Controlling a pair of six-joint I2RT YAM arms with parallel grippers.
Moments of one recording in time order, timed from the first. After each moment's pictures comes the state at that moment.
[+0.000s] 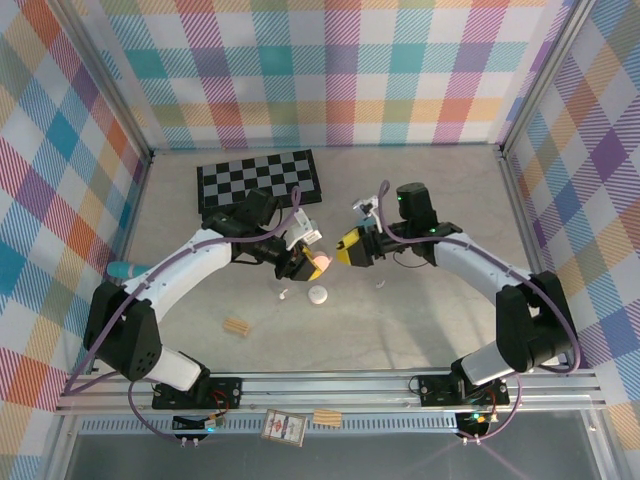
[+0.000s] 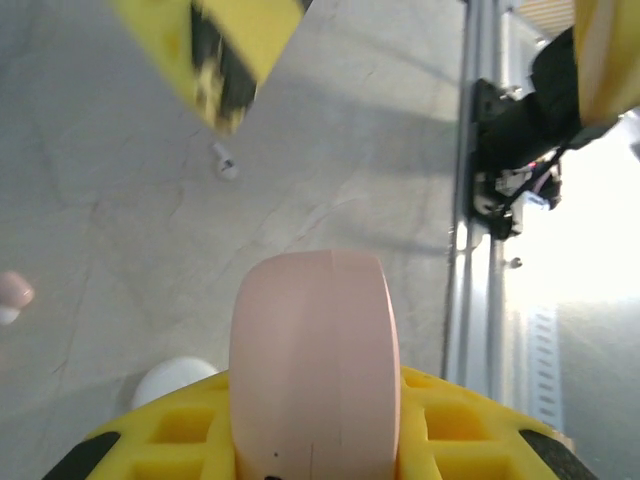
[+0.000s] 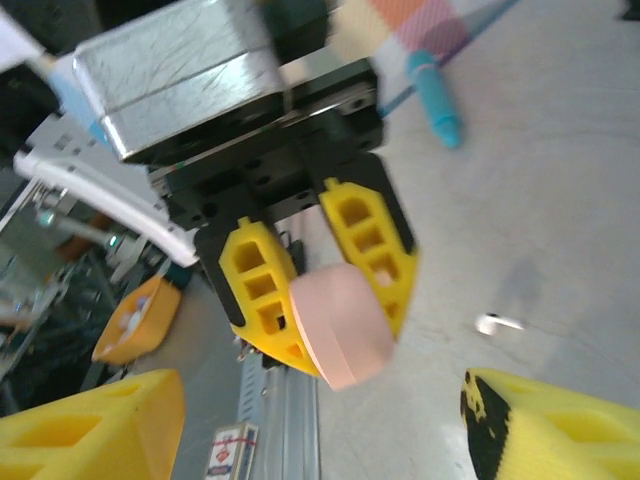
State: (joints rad) left arm -0.52 1.47 1.14 -0.71 0.83 0.39; right arm 0.43 1.49 0.96 -0.14 -1.26 0.08
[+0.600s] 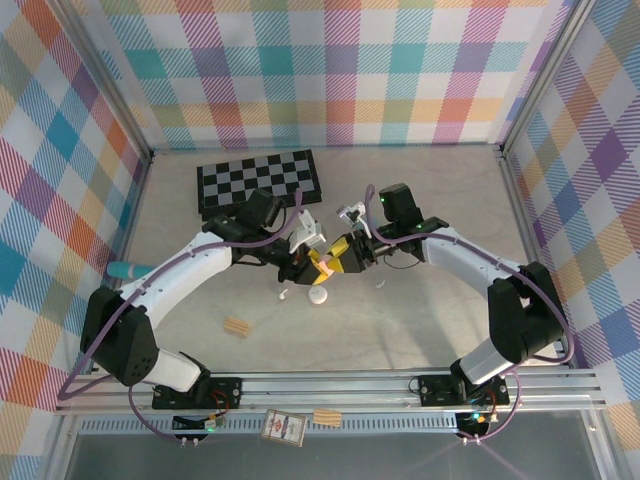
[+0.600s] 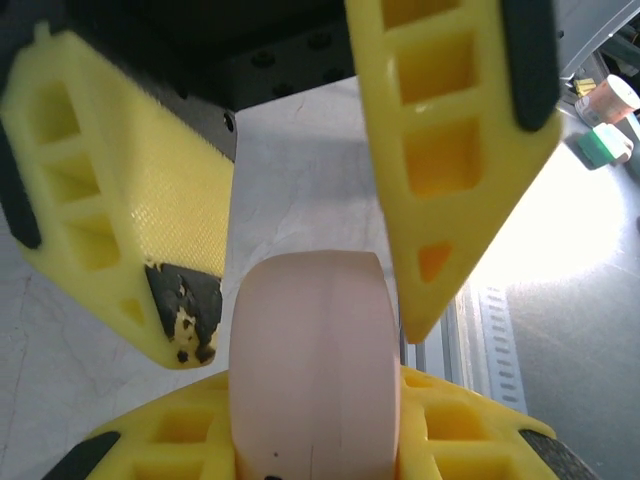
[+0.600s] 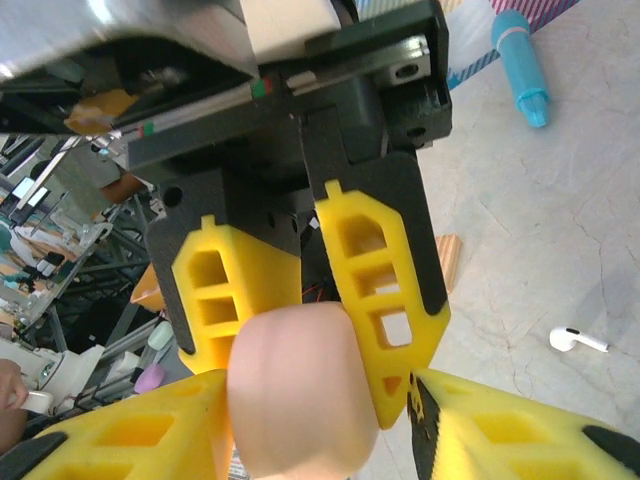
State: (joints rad) left arm -0.56 1.44 1.15 -0.69 0.90 0.43; right arm 0.50 1.55 1.03 -0.28 -1.32 -0.08
